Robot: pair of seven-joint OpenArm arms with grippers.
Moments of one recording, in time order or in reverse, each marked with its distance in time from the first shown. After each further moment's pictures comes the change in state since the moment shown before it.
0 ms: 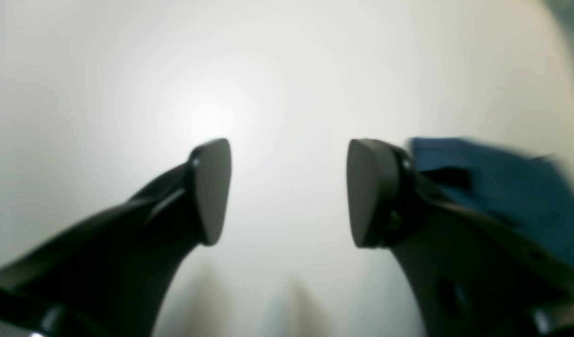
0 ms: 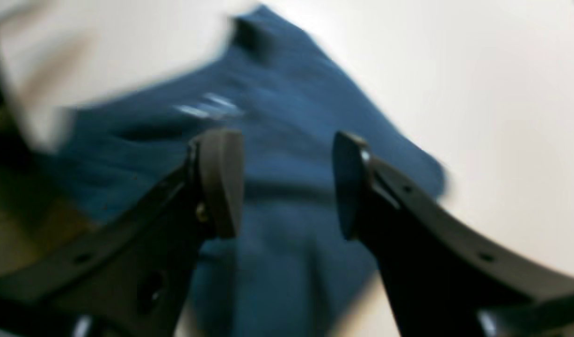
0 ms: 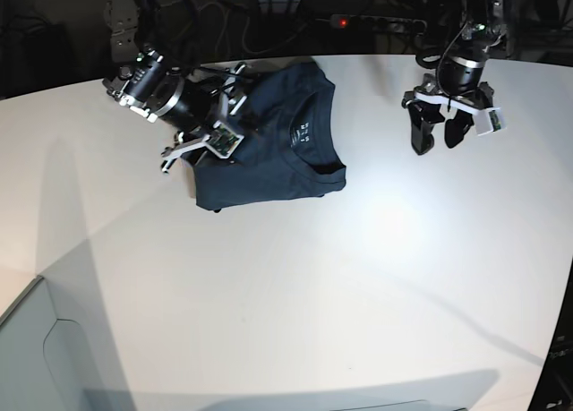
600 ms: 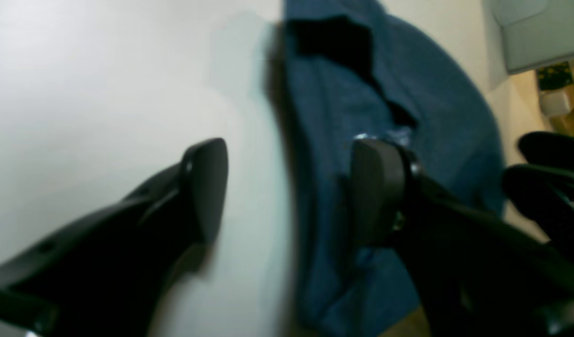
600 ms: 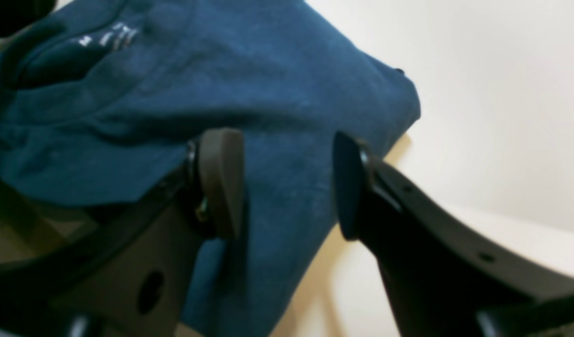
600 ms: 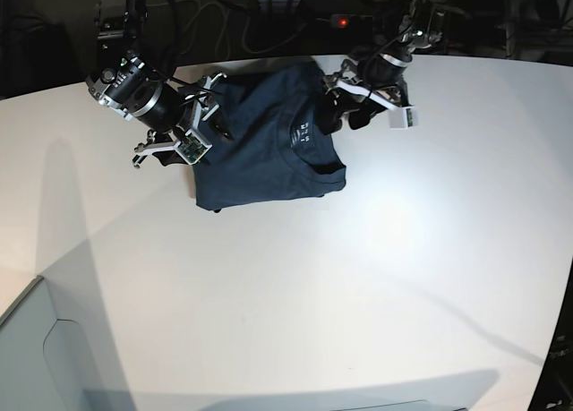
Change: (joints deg) left arm -5.8 2.6 20.2 -10.8 -5.0 0.4 -0.3; right arm -0.6 -0.2 6.8 -4.4 0.0 0.0 -0.2
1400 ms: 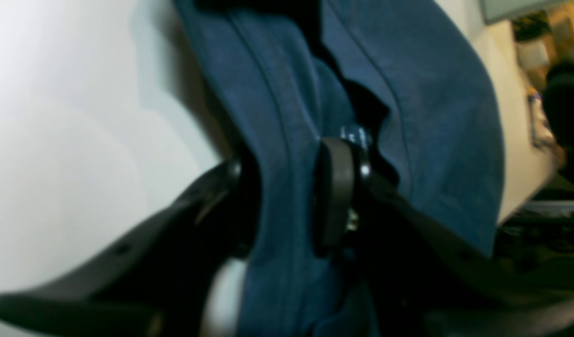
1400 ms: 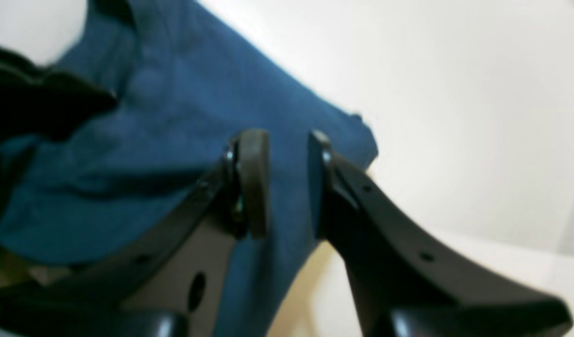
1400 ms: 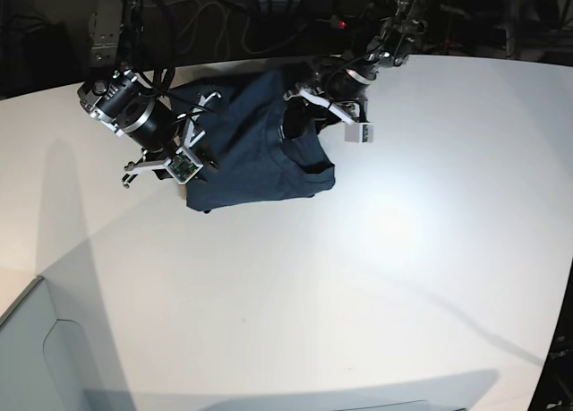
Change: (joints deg) left arm -9.7 0.0 11.5 -11.7 -0.6 -1.1 -2.2; right arm 3.8 -0.2 1.9 1.3 0.1 0.0 0.0
